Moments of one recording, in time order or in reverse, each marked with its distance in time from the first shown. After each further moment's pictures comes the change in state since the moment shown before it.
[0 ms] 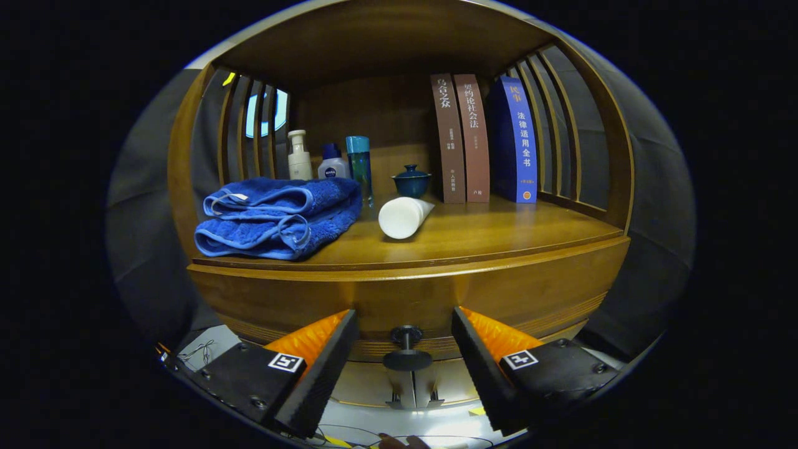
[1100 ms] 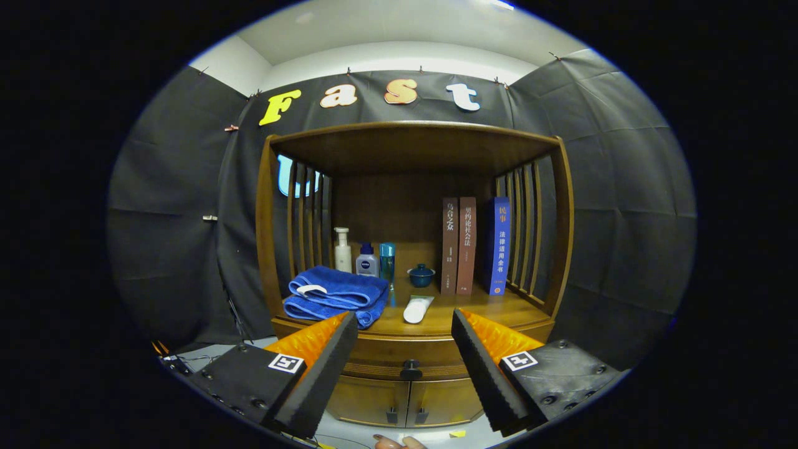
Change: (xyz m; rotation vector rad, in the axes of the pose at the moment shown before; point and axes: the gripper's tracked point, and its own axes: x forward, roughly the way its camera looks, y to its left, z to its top) arm -0.176 0.023 0.134 -0.078 -0.279 0.042
